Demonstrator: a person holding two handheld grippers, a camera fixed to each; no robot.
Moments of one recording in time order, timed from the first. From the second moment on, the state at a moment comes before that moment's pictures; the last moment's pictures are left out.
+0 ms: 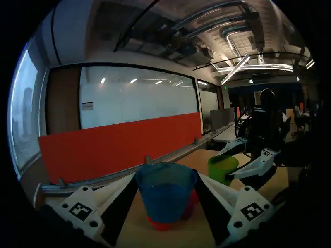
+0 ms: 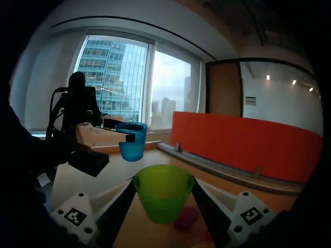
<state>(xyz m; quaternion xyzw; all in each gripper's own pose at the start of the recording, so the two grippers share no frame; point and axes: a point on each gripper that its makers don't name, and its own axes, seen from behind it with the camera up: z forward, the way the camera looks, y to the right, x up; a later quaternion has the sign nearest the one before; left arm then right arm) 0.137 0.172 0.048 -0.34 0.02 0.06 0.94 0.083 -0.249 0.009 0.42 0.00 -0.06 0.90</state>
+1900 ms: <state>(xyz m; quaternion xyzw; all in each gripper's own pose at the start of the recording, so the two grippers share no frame) 0.218 0.211 0.027 -0.30 0.14 0.36 0.87 0.054 -0.297 -0.022 0.48 -0.01 -0.06 0.87</state>
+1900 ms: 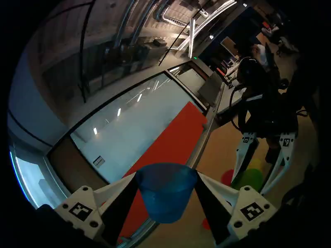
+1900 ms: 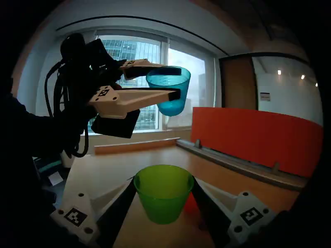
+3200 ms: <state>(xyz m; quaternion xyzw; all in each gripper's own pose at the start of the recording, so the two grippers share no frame) 0.230 0.228 0.027 -0.27 0.17 0.46 0.82 0.056 -0.305 -0.022 0.49 -0.01 -0.06 0.87</state>
